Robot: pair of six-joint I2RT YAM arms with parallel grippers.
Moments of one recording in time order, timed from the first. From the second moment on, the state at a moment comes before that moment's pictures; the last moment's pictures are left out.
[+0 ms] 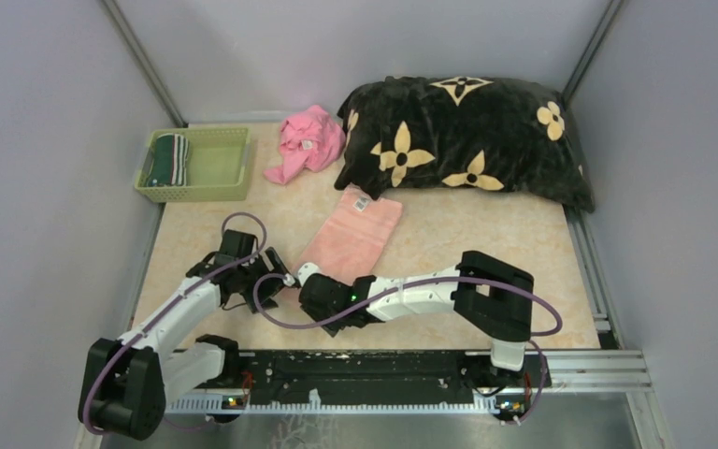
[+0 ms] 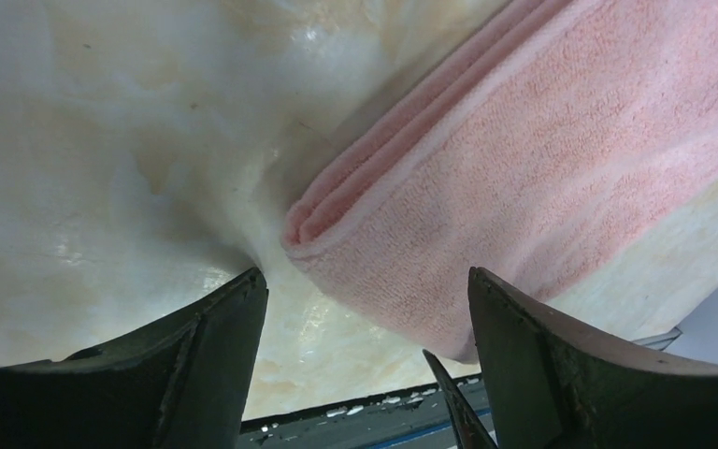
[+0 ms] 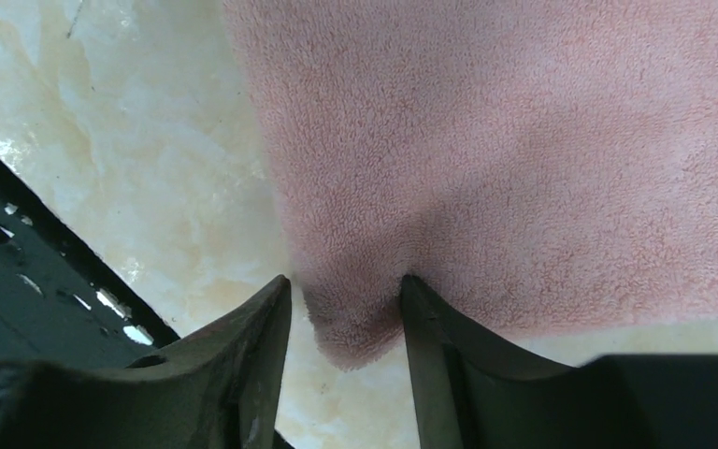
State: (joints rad) left arm -0.25 1.03 0.45 -0.52 0.22 -0.83; right arm 1.31 1.81 1.08 -0.30 0.20 0.32
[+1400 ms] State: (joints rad) left arm -0.42 1.18 0.56 -0.62 -0.08 -1.09; right arm 1.29 1.73 0.92 -0.02 0.06 0.42
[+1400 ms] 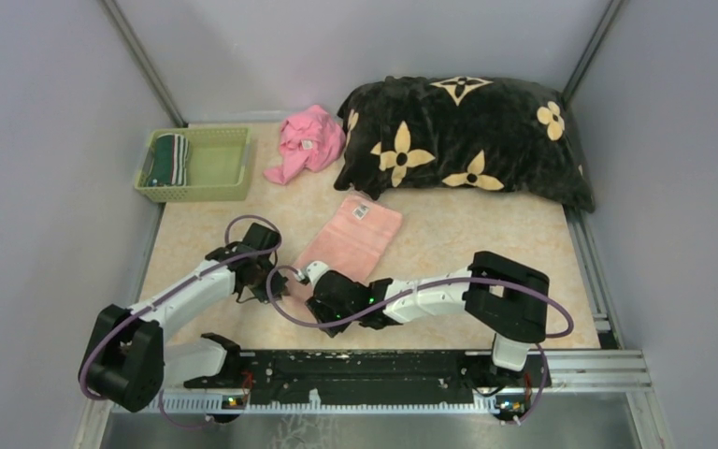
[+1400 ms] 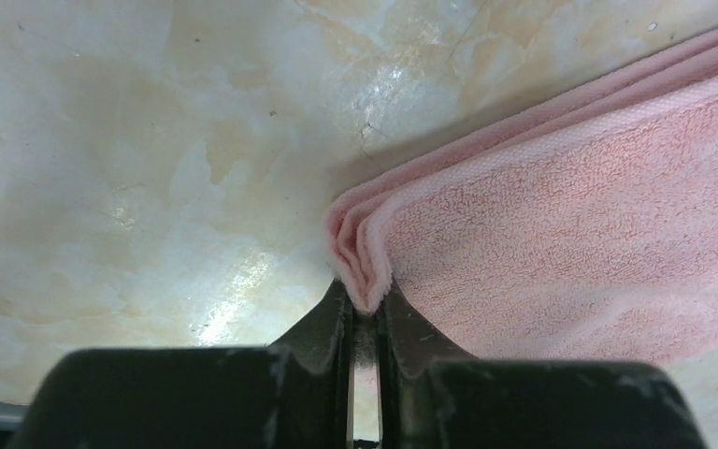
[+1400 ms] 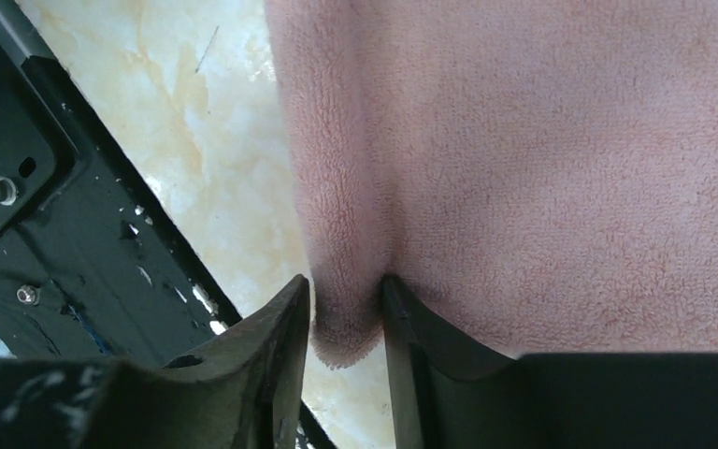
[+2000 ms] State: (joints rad) left arm -0.42 1.18 0.56 -0.62 -0.08 -1.07; right arm 1.30 1.76 0.99 -0.10 0.07 0.36
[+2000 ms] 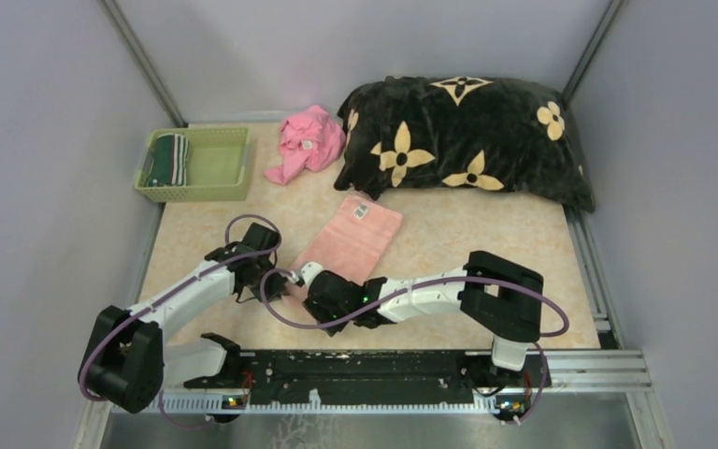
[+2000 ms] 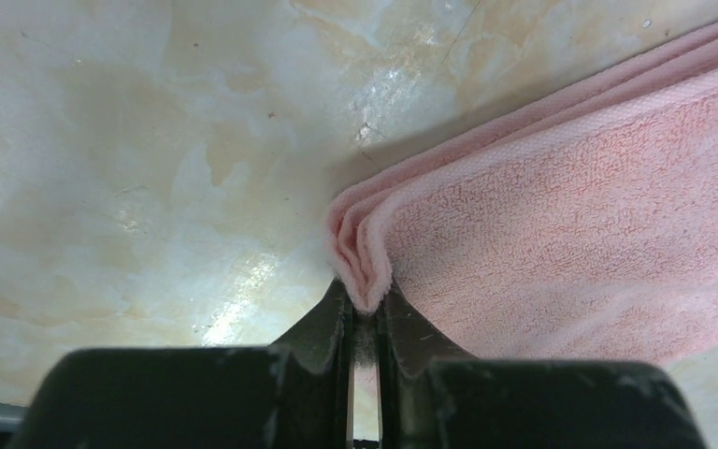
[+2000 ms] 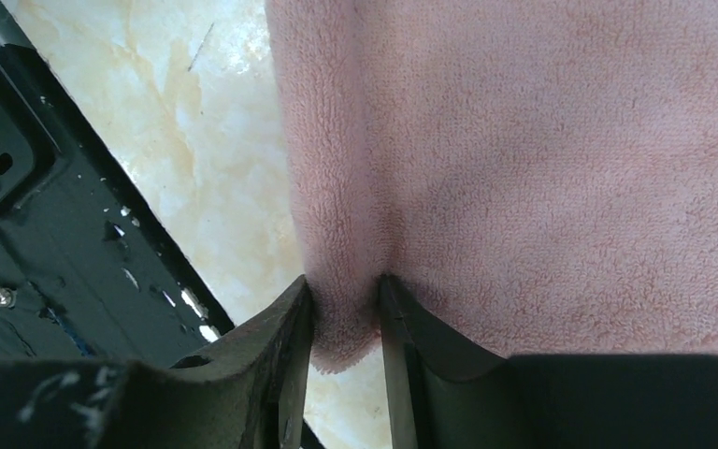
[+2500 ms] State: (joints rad) left arm -0.38 1.20 0.61 -0.62 -0.10 -1.01; right arm 1.14 1.72 0.86 0.06 -0.23 0.47
